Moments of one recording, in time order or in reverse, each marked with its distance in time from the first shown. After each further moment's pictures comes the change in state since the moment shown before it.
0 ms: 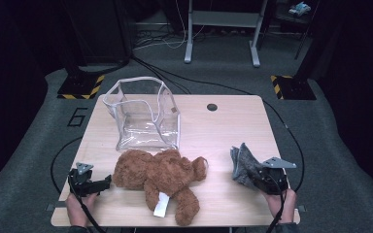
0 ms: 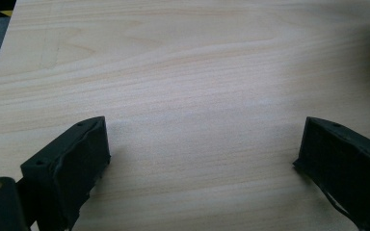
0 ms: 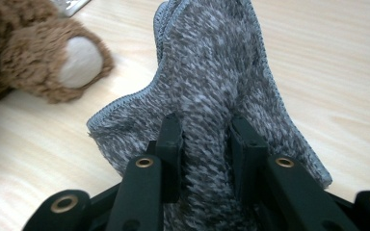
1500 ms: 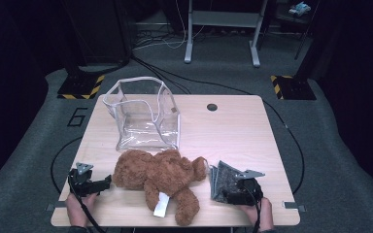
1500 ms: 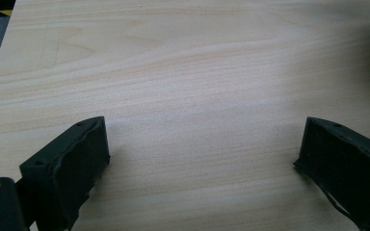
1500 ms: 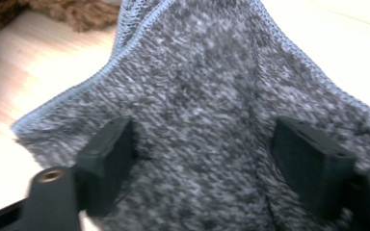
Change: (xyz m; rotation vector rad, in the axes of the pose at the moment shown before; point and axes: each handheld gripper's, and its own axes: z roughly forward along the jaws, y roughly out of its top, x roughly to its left) left arm 0.000 0.000 0.000 0.002 -0.001 0.000; right arm 0.051 -0.035 0.057 0.159 0.091 0.001
